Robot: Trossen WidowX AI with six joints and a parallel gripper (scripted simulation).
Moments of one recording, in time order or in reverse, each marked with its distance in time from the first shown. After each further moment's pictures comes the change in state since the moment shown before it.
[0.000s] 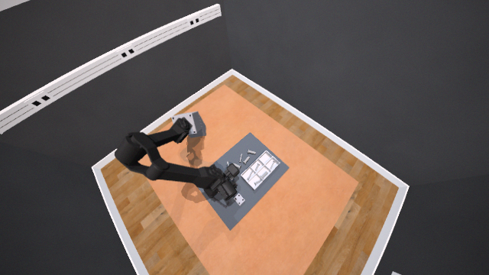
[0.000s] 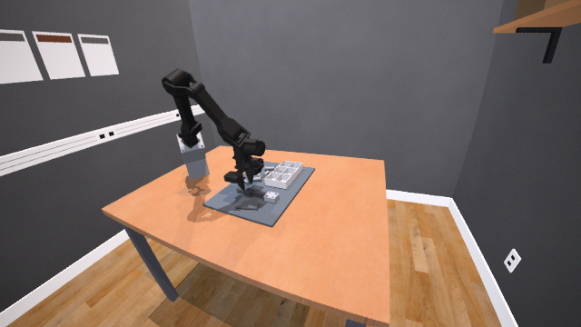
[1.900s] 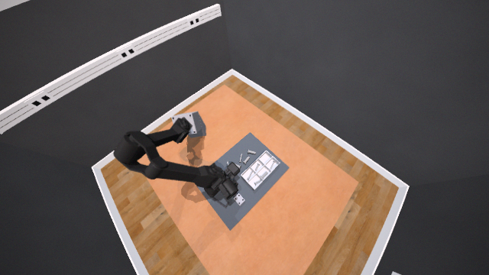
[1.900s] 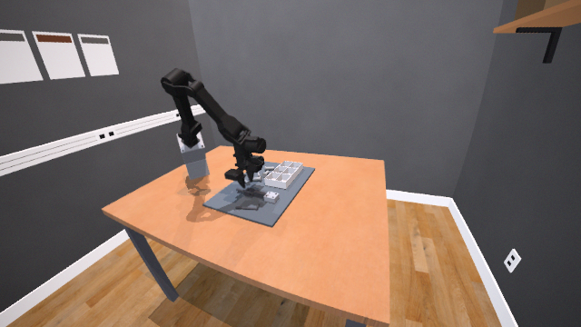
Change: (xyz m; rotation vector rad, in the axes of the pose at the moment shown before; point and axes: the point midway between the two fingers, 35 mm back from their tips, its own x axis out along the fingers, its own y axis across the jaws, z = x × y) arm -0.008 0.005 0.000 -0.015 0.002 -0.005
